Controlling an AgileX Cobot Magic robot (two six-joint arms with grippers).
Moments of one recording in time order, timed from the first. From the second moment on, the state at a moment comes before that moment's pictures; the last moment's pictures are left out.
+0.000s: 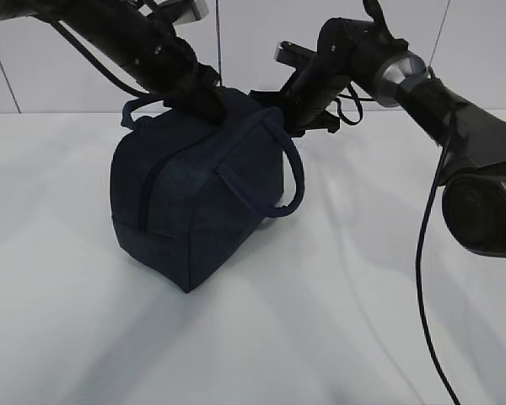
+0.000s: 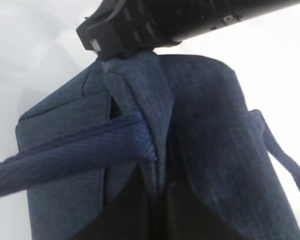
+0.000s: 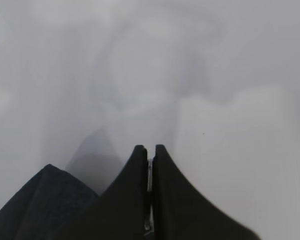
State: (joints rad) left arm -0.33 2.22 -1.98 -0.66 1.03 0.58; right arm 0.30 2.74 -2.73 0.22 1.08 0.26
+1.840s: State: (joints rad) left arm -0.33 1.93 -1.98 -0.25 1.24 0.24; right arm 0.30 2.35 -2.76 0.15 1.27 0.12
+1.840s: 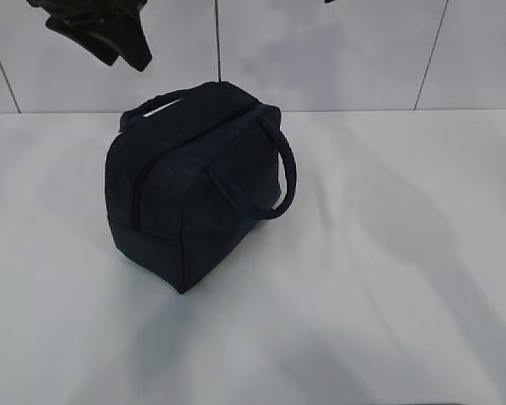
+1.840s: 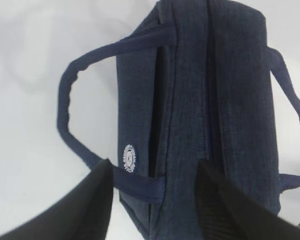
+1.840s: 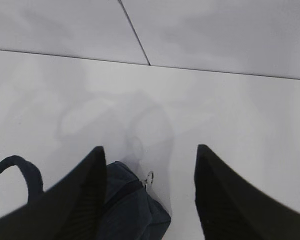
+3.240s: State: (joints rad) left arm -0.33 1.21 -1.47 -0.20 1.26 0.19; right arm 0.30 1.17 -1.39 0.11 1.26 -0.04
